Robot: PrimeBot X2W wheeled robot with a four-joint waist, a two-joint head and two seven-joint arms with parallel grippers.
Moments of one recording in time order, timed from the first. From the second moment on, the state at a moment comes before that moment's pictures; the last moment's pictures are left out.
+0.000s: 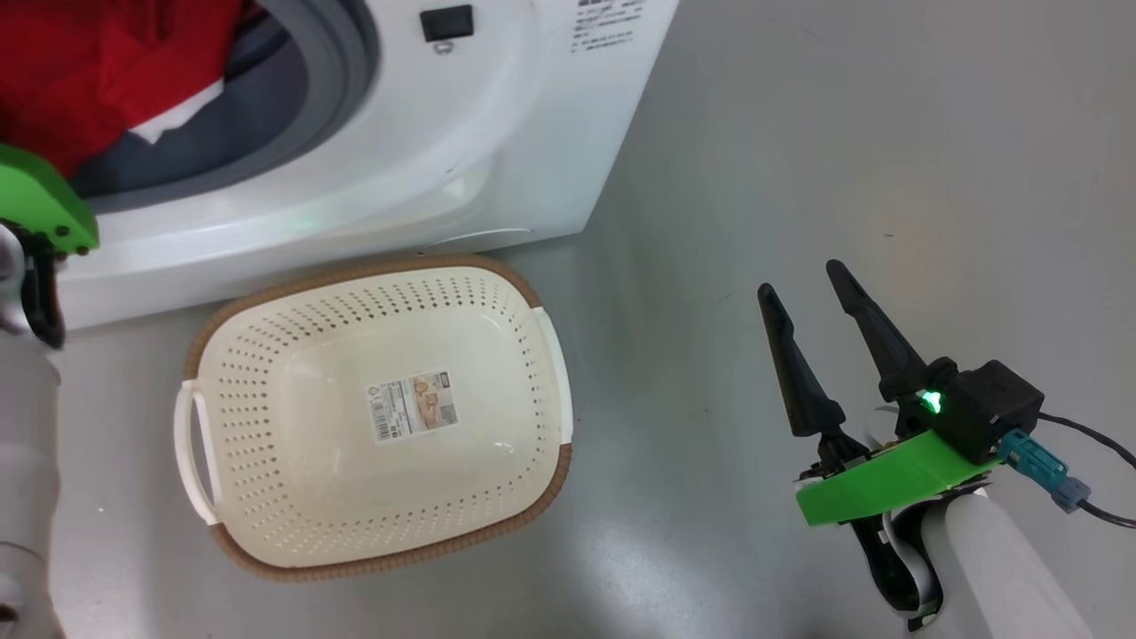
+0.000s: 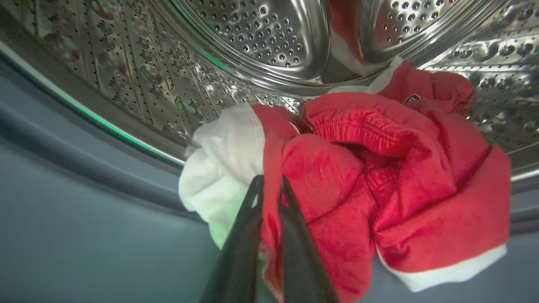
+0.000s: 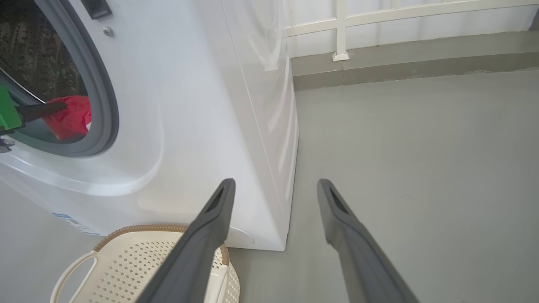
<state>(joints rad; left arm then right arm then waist) -1.17 0.28 -0.01 1.22 -0.25 0.00 -0.20 -0.27 -0.05 0.17 0.17 0.32 0.12 -0.26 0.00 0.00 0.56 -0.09</state>
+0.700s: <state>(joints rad) -0.83 0.18 0.14 0.78 -0.37 -0.11 -0.25 -0.26 -0.06 0.15 0.22 0.31 0.12 -0.26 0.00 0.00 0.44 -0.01</state>
